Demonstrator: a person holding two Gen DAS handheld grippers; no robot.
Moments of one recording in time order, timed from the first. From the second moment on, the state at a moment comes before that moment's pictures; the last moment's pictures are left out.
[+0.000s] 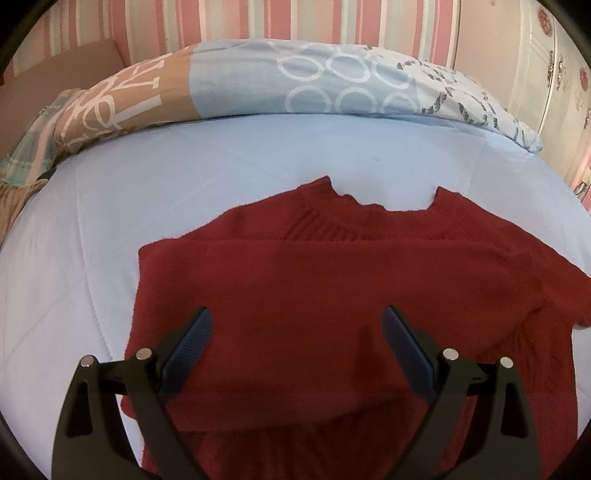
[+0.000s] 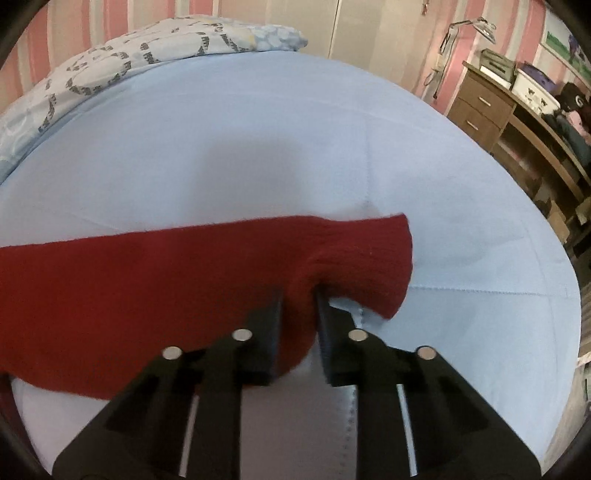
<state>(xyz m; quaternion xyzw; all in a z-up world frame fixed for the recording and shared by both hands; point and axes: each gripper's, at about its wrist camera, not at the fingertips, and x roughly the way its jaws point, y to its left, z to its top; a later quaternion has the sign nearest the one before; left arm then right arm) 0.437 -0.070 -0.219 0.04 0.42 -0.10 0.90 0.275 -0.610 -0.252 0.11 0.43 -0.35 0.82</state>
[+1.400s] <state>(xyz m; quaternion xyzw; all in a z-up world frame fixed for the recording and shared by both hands) 0.419 -0.052 -0.208 0.03 0.44 -0.12 0.89 0.365 -0.262 -0.200 -0.01 0.40 0.00 0.92</state>
